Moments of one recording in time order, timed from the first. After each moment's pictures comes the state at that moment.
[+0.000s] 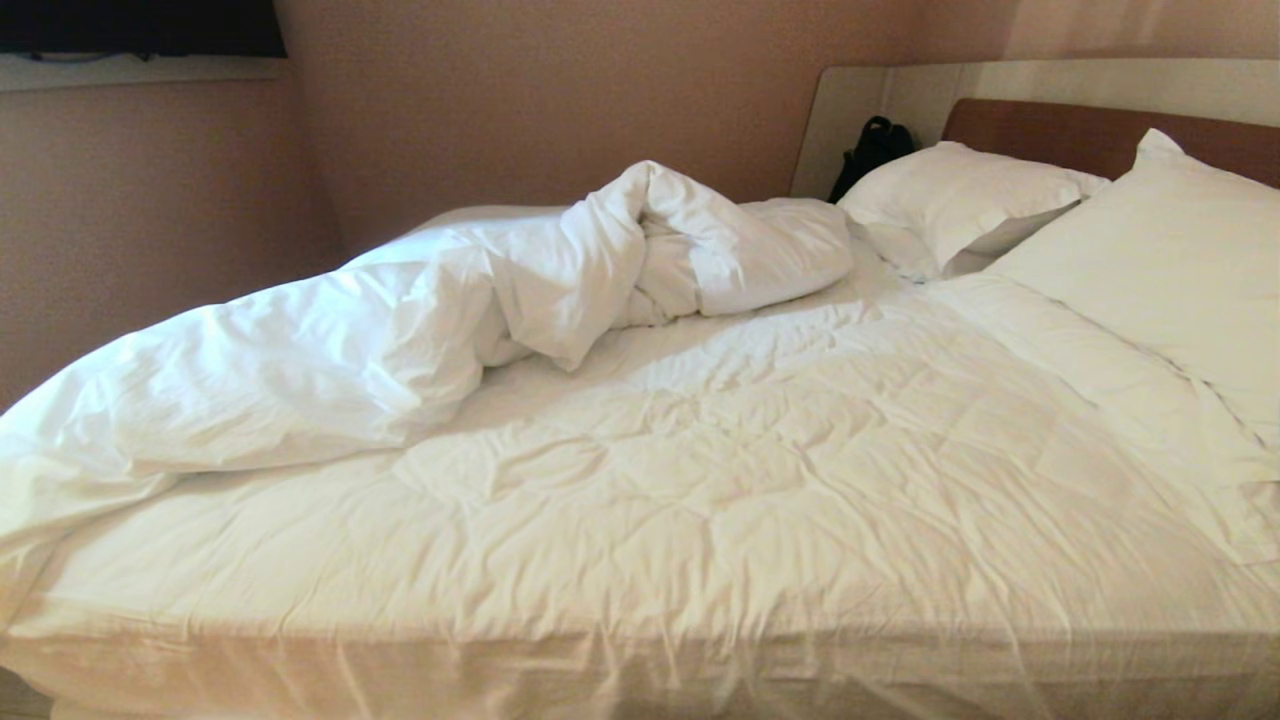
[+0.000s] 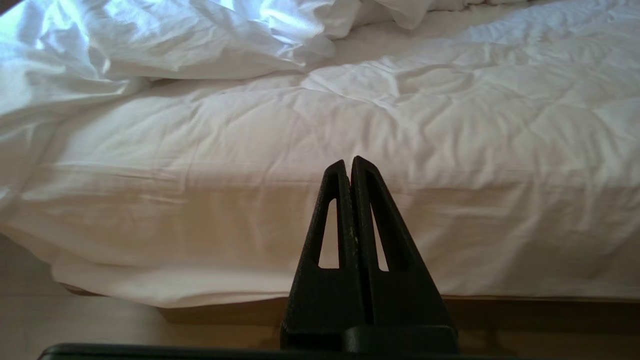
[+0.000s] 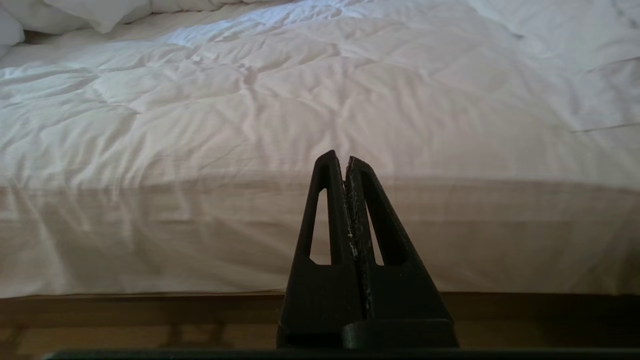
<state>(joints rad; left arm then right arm) 0.00 0.00 0.00 -0.01 -0.01 0.00 0.00 0.00 0.00 0.00 0.00 0.03</state>
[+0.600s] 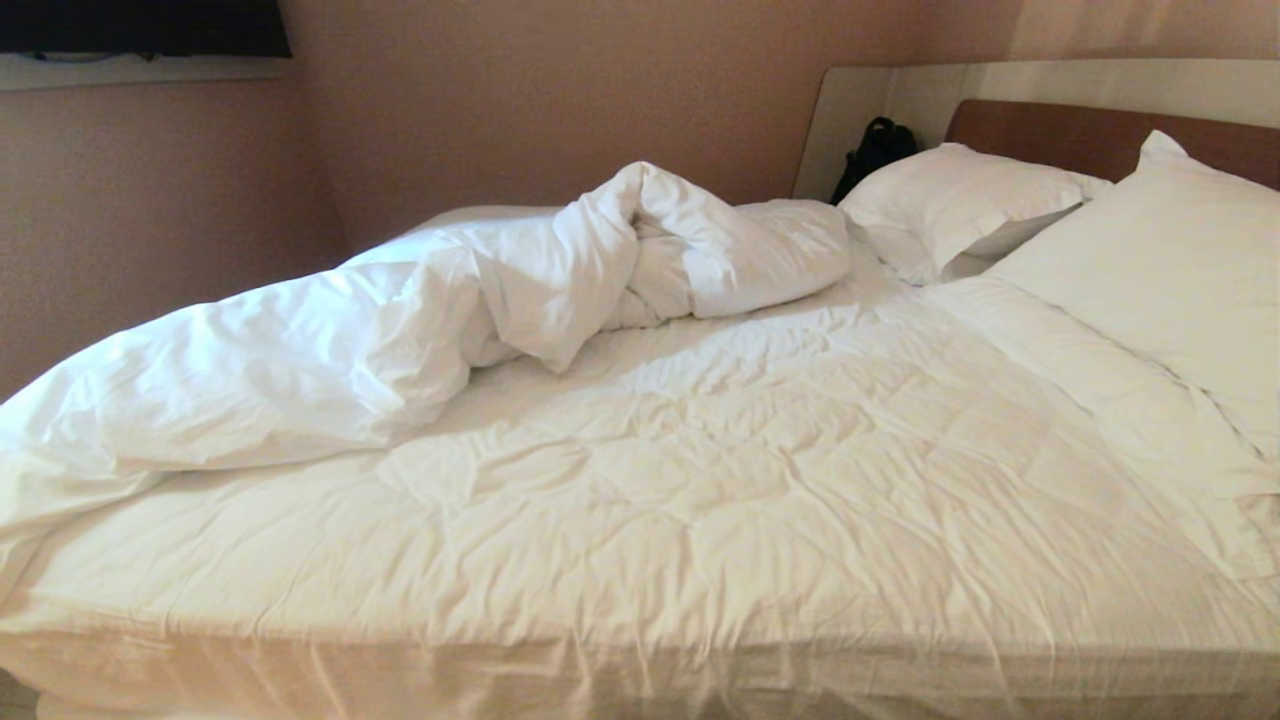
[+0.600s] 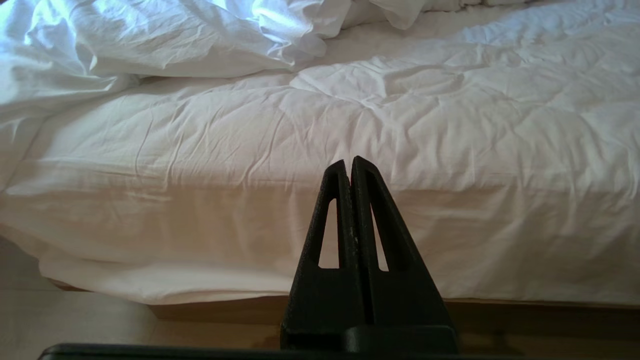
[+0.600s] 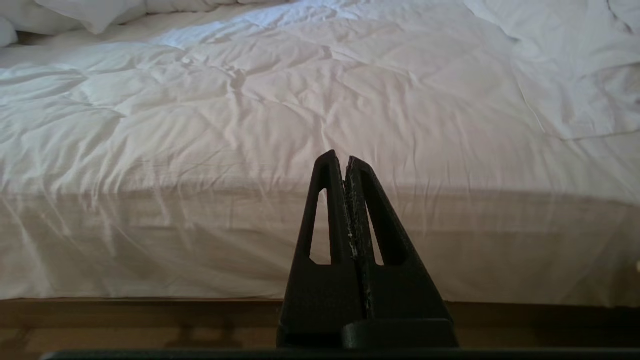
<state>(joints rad) 0.00 0.00 0.00 -0.01 -0.01 0.00 0.00 0.00 0.00 0.00 0.00 0.03</state>
